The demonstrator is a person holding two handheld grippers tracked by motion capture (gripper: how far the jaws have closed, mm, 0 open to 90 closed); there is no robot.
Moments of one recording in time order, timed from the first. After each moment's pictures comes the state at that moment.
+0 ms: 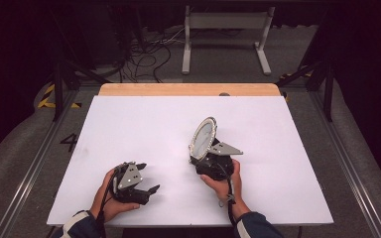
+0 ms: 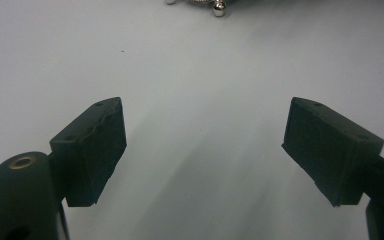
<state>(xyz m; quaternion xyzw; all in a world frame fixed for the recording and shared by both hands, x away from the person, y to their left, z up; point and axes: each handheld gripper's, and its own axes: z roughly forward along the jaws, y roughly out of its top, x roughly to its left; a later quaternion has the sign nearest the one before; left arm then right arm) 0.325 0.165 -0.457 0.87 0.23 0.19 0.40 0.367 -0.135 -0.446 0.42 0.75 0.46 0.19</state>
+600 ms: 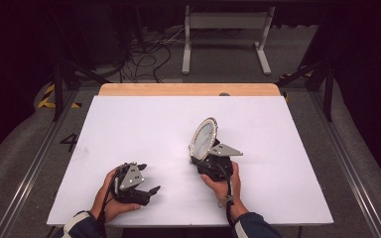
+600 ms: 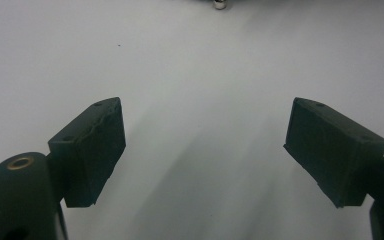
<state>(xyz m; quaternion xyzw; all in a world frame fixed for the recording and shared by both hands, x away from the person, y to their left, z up) 0.325 0.163 -0.460 0.87 0.23 0.19 0.40 0.366 -0.135 -0.451 0.43 0.75 0.47 0.17</state>
